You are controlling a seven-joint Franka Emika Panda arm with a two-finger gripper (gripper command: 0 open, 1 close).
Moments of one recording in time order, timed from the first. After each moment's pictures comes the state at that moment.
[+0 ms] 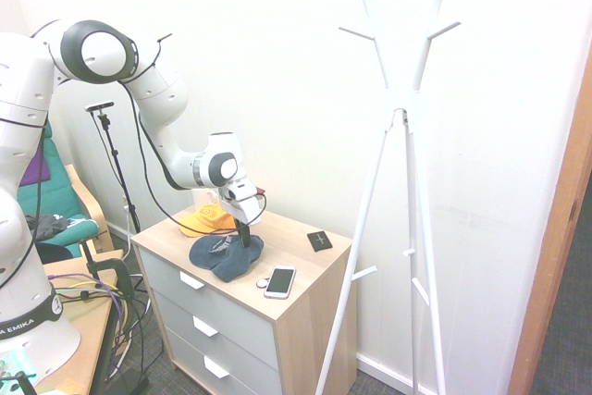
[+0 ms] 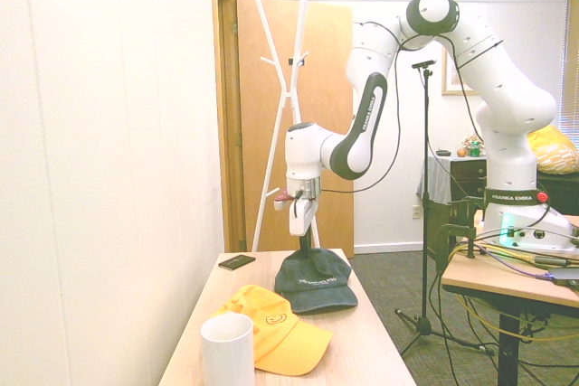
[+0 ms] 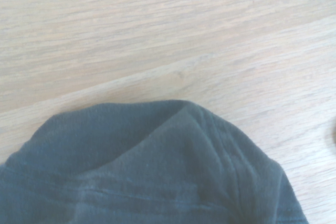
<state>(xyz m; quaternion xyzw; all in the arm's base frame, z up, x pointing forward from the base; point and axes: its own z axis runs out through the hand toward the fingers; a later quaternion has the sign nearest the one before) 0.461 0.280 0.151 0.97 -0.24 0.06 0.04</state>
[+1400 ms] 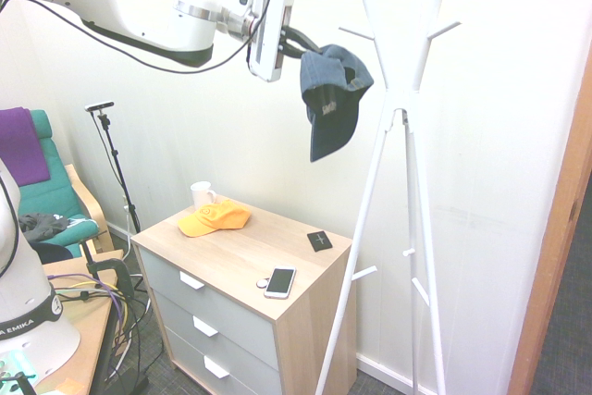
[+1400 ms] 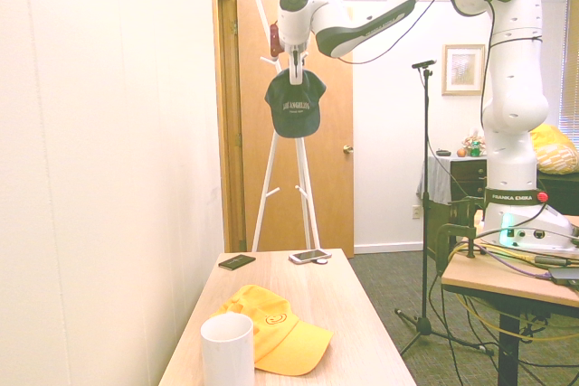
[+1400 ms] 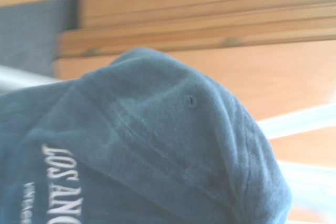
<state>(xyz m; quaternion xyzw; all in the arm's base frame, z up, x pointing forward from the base) 0.540 0.158 0.628 0.79 -0.11 0.40 0.44</state>
